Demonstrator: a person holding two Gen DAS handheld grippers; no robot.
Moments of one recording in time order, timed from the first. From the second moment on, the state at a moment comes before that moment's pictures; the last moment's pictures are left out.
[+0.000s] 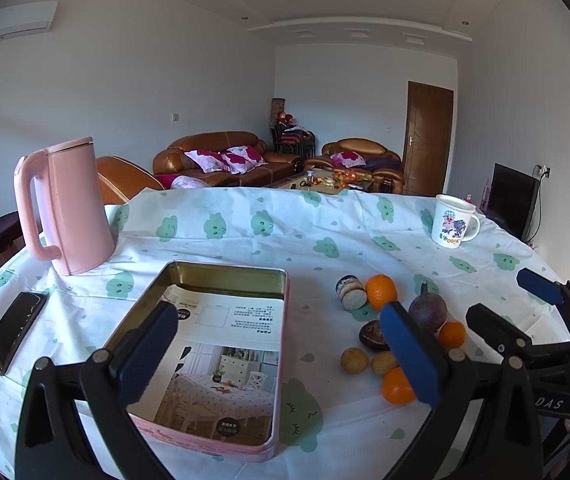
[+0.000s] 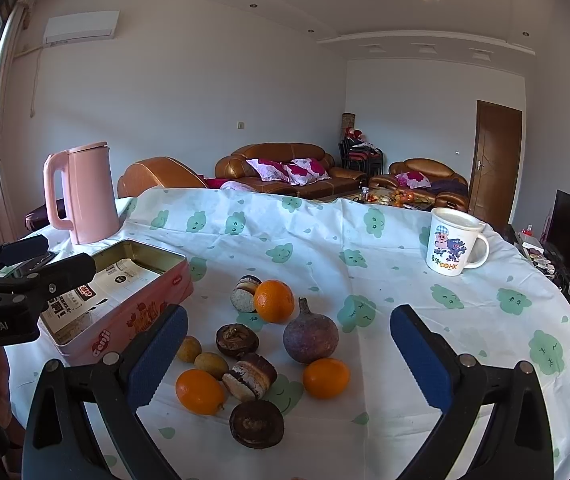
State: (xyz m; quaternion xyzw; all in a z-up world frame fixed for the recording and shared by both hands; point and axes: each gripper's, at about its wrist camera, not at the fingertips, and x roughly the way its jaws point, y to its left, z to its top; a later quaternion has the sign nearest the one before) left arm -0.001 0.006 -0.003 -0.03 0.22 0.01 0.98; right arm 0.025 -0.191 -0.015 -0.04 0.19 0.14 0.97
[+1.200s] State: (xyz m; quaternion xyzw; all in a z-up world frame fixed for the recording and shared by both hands) left arm -0.001 0.014 -0.004 -0.03 0.22 0.01 0.98; right arm 0.022 -0.192 -0.018 -0.04 0.19 0.15 0.97
